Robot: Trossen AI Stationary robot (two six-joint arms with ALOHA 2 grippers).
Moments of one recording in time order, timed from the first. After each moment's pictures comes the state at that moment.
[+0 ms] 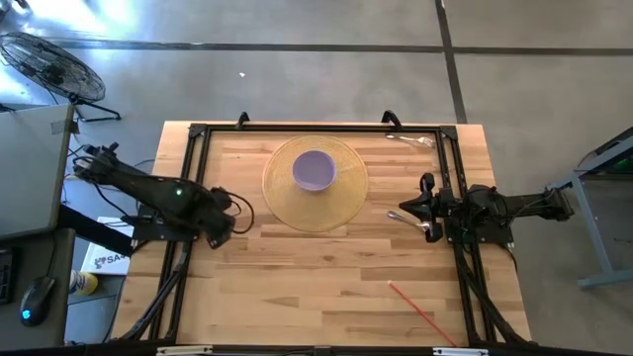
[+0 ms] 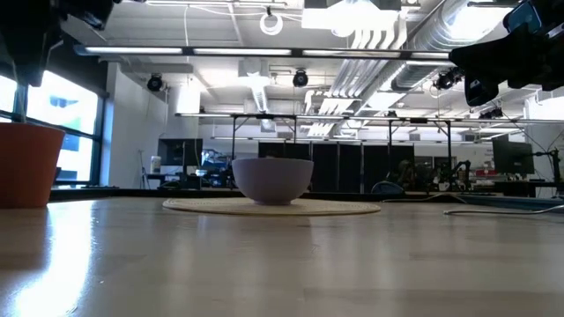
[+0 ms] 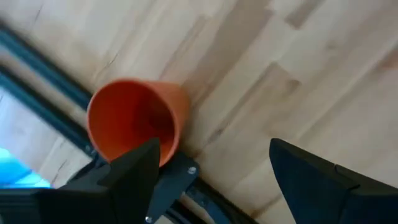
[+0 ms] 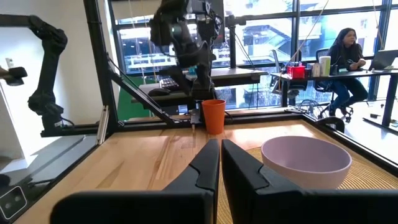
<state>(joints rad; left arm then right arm) -0.41 1.12 1.06 -1.53 -0.20 -1.07 0.10 0.03 0.01 0.13 0.10 0.07</state>
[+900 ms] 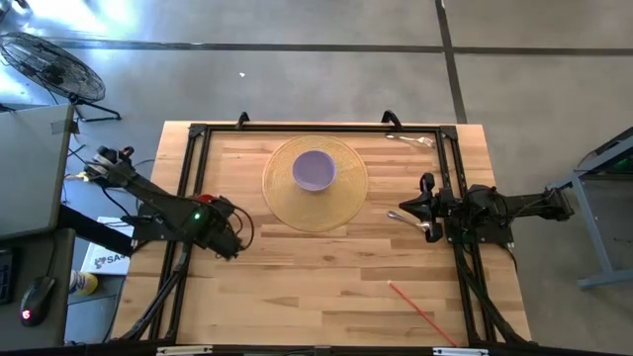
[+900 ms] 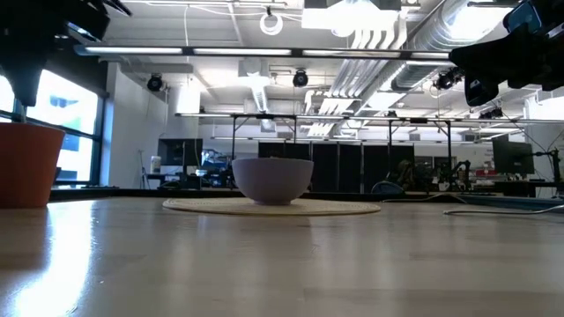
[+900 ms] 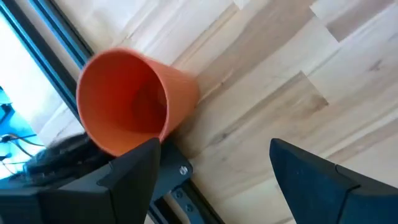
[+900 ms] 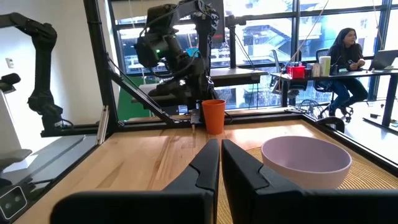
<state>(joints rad) -0.52 1.28 1.04 -1.52 -0.24 -1.39 0.10 0.03 0.01 0.13 0.10 0.07</state>
